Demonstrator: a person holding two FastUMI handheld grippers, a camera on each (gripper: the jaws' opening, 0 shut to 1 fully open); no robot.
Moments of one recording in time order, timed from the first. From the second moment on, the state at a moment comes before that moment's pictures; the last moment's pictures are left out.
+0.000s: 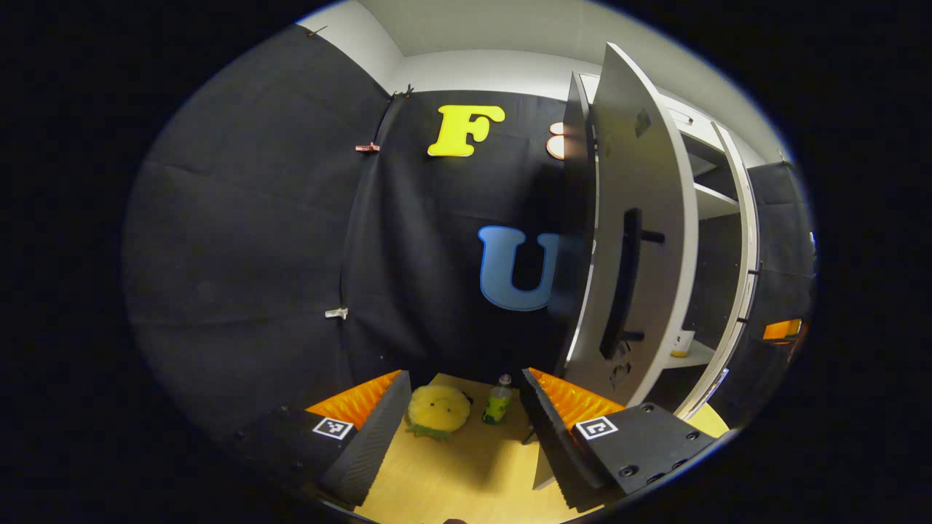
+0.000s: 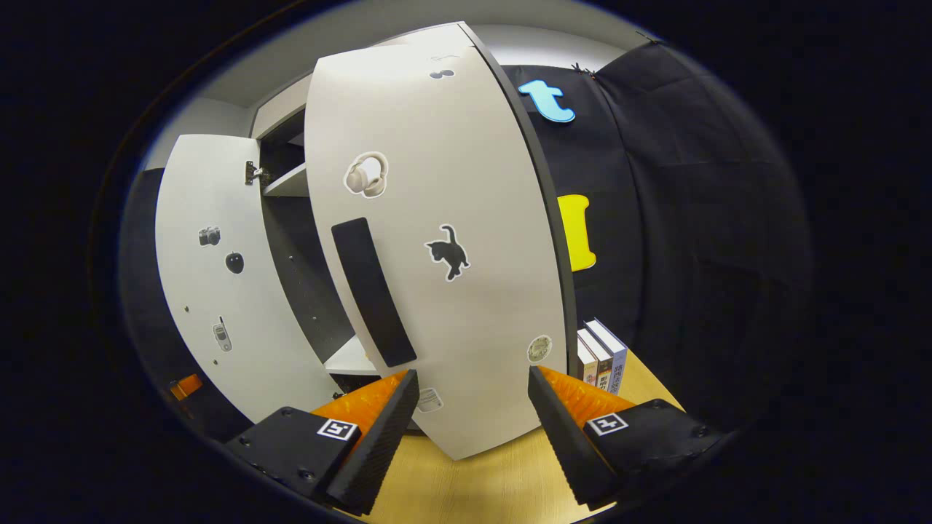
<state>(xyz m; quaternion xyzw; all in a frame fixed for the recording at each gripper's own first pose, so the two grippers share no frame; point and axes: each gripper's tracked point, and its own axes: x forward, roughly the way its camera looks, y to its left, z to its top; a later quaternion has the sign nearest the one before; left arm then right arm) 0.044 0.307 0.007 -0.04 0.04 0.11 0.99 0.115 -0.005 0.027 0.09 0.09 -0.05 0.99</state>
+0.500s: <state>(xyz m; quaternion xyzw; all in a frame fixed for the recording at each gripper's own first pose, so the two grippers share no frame) 0.126 0.279 0.059 -0.08 0.02 0.01 1.00 0.082 0.008 -0.005 0.06 0.12 -0.07 0.99</state>
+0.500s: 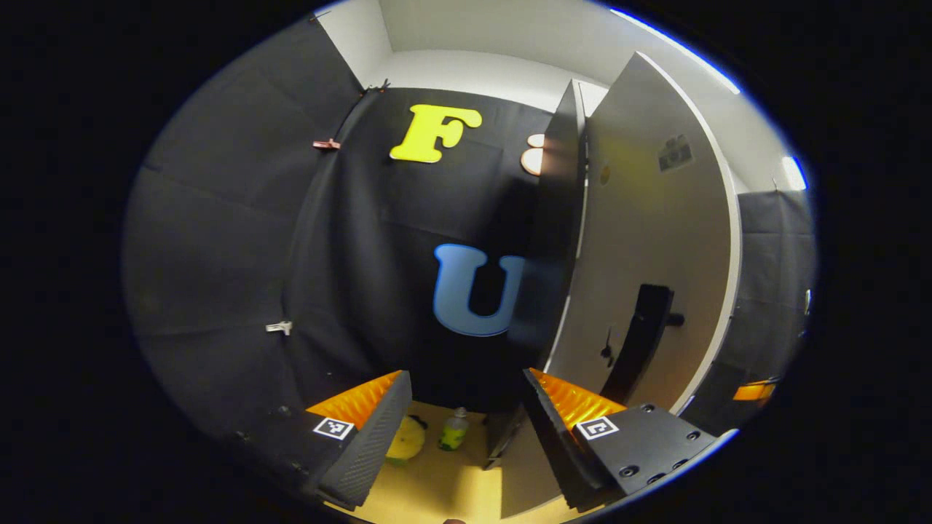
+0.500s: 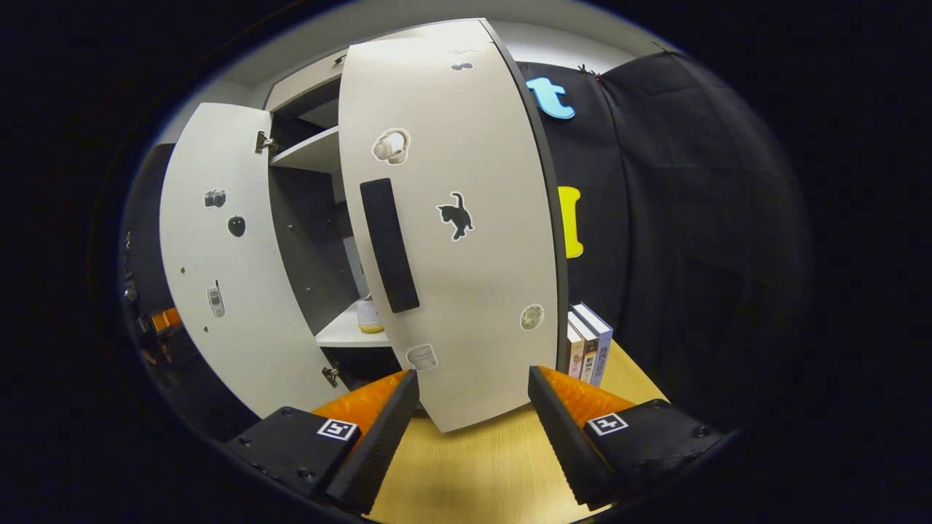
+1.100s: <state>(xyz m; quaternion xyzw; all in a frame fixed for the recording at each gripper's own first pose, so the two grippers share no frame) 0.131 0.239 0.083 -0.03 0.03 -0.01 1.00 0.068 -0.010 -0.025 0.07 0.14 -0.06 0.99</state>
